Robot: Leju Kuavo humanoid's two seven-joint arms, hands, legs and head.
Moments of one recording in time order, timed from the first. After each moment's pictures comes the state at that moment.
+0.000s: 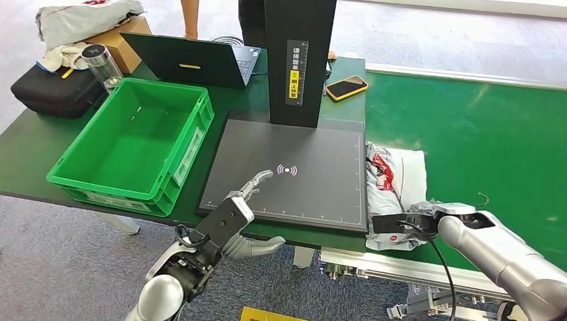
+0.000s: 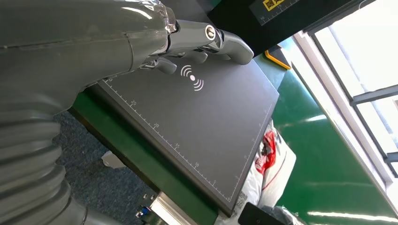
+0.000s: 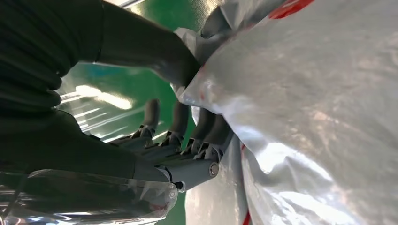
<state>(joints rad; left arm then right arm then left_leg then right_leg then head) -0.08 -0.05 -0.56 -1.39 -0.35 -0.17 -0.17 -0.83 -0.58 0.99 -0.66 0.50 0.51 -0.03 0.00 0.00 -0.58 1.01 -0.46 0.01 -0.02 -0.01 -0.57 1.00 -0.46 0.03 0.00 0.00</state>
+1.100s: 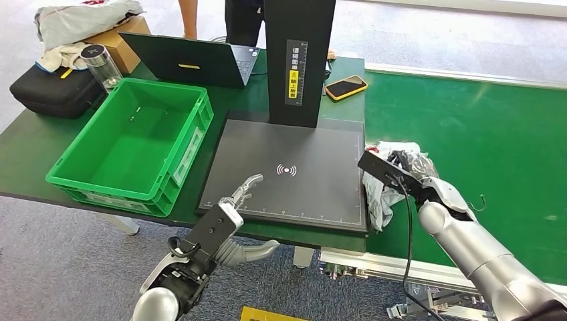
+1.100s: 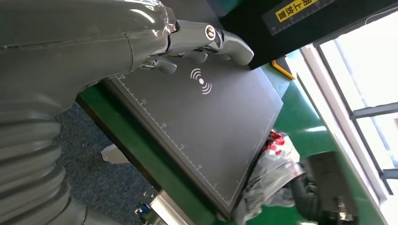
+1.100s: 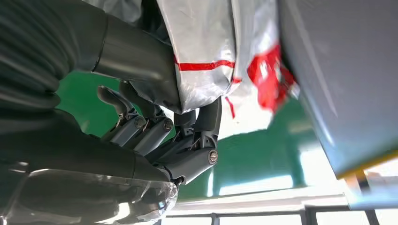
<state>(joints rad) -0.01 -0.05 -0.55 -1.44 -0.35 -0.11 -0.18 -0.74 -0.42 0.60 -0.76 0.51 -0.11 -0.08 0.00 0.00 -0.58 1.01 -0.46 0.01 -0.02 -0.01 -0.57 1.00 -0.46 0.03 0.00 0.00</state>
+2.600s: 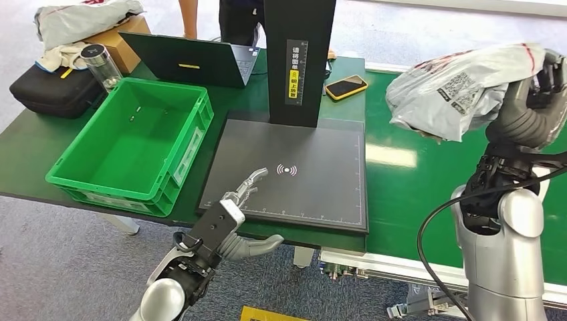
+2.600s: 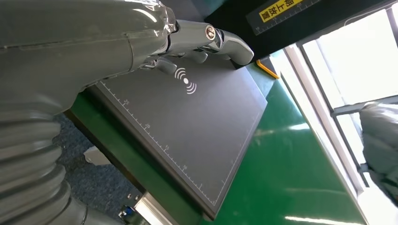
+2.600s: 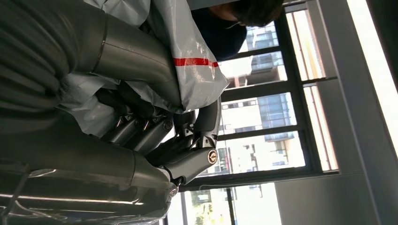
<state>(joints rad) -0.06 -0.05 -0.56 -1.37 -0.32 -0.10 -0.26 -0.56 -0.20 -0.04 -1.50 -0.21 -0.40 -0.49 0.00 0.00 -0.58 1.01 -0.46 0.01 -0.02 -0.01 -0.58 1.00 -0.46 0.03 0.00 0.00</state>
